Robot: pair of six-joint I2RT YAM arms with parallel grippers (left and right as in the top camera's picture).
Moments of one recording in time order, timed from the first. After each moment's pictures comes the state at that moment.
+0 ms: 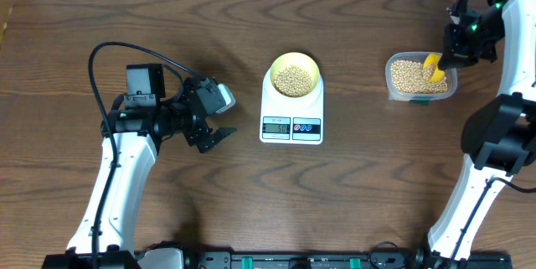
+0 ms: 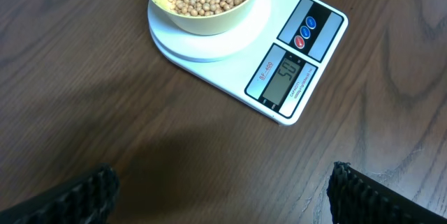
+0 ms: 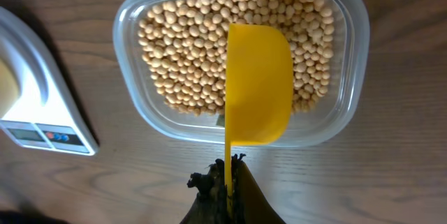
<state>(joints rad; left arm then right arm) 0.04 1.36 0.94 -0.67 0.66 1.01 -0.23 2.31 2.36 -1.70 -0.23 -0.15</state>
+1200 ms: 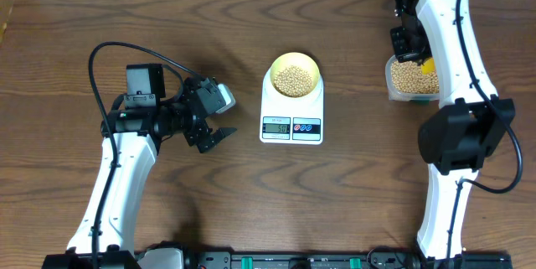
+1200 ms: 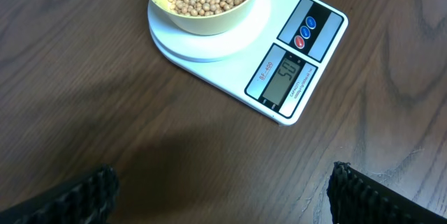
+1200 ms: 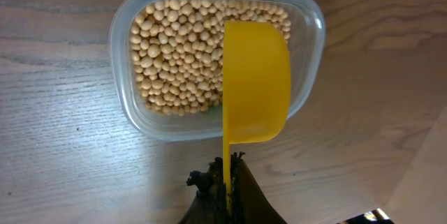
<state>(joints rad) 0.04 1.36 0.94 -0.67 0.66 1.01 0.12 2.28 2.36 -1.70 0.33 0.07</state>
